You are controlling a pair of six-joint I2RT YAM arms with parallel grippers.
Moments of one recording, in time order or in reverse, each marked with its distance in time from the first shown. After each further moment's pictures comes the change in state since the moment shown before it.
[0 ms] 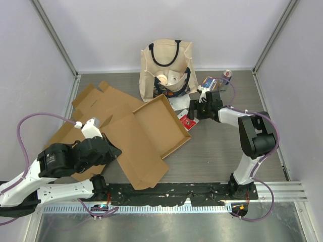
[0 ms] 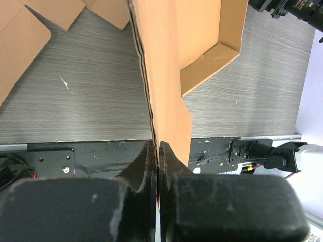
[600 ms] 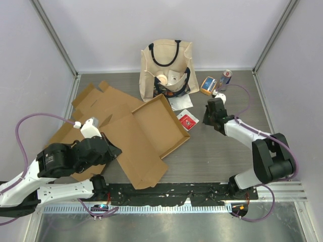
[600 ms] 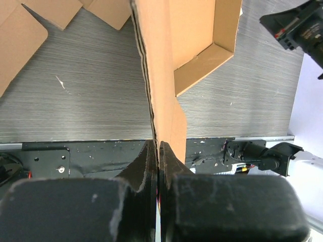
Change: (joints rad) left arm 0.000 0.001 0.011 0.000 -0.002 -0.018; right arm 0.107 -0.282 -0.179 -0.119 0.474 0.256
